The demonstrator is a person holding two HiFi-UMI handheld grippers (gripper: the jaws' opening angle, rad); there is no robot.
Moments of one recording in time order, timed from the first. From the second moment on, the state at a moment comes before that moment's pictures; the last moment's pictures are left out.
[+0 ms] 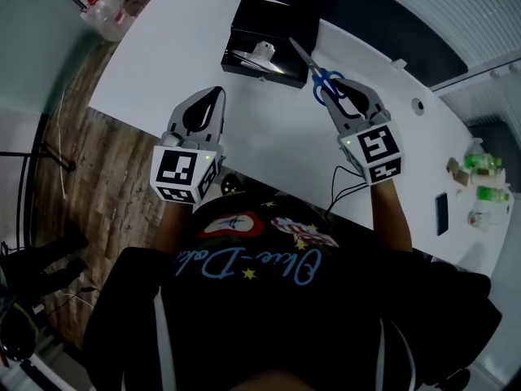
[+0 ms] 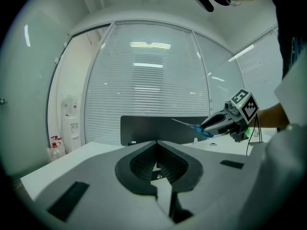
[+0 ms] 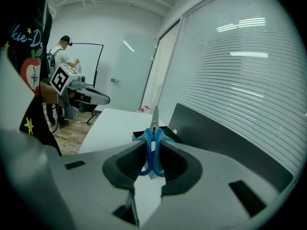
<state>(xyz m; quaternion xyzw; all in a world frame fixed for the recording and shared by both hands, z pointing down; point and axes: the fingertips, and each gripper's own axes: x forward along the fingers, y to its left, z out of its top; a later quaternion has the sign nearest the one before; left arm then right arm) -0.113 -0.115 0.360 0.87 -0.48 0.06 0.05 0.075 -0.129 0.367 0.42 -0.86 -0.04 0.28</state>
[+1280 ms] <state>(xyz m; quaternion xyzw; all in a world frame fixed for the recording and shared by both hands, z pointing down) -0.250 -0.121 0.375 0.87 -0.49 0.04 0.07 -0.040 -0.154 0.392 0.42 -0.85 -0.03 0.32</state>
